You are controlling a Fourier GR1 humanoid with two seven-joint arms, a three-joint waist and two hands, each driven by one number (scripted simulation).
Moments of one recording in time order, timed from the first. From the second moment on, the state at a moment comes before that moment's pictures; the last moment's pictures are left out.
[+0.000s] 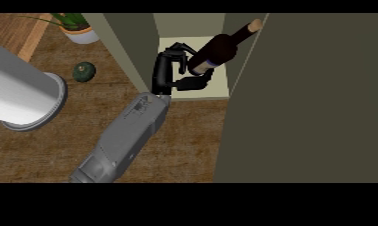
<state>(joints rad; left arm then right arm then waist) -0.81 0.00 -0.40 -0.62 0.40 0.58 -0.57 -0.60 -0.25 -0.07 -2.43 -0.17 -0.10 0.99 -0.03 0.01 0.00</state>
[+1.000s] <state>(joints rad) -1.01 0.00 -0.23 -0.27 0.59 0.46 -0.74 -0.58 -0.22 -0.05 -2.41 -0.18 -0.08 0.95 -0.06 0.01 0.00</state>
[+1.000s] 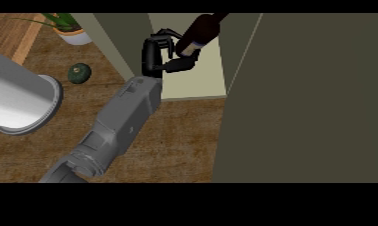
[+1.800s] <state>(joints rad) -1.13 0.02 -0.22 -0.08 0.54 0.55 -0.73 -0.61 -0.20 -0.04 -2.40 -0.19 -0.08 0.94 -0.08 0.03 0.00</state>
